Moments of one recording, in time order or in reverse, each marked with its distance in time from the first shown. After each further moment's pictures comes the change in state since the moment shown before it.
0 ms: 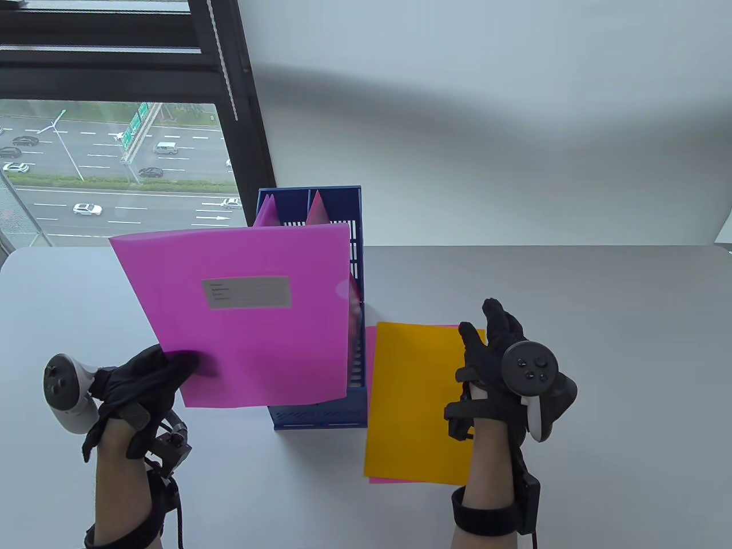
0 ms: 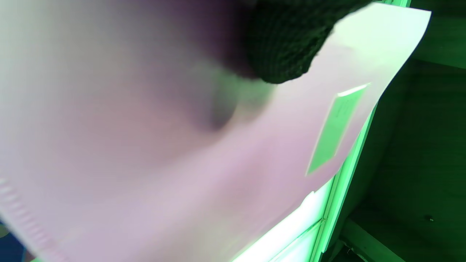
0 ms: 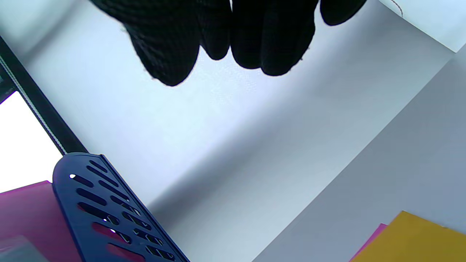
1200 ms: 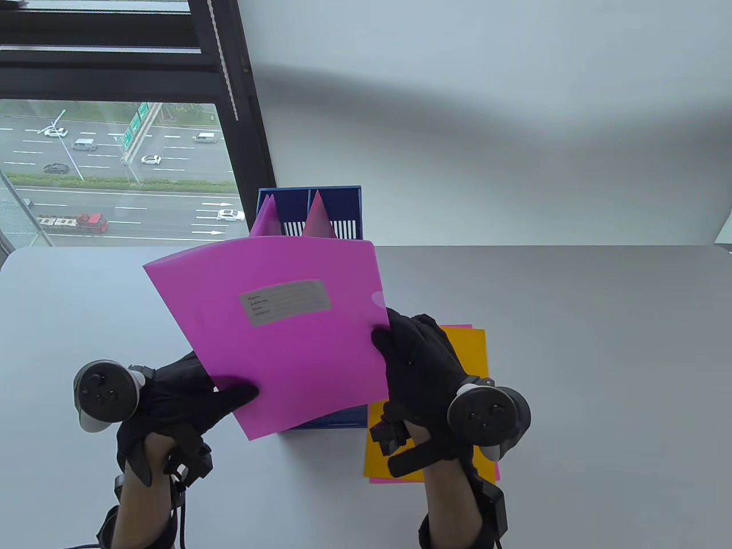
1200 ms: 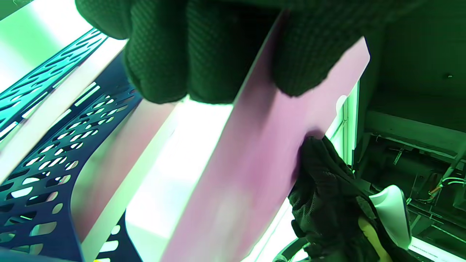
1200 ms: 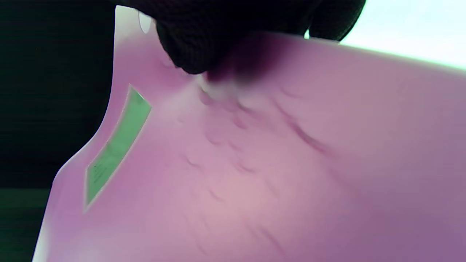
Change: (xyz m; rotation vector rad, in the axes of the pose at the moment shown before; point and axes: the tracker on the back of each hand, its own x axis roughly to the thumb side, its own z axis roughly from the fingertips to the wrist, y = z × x) left_hand 0.051 -0.060 -0.017 -0.222 -0.059 -0.428; right_hand 0.115 -0.009 0.058 -0.024 -0.511 -0.341
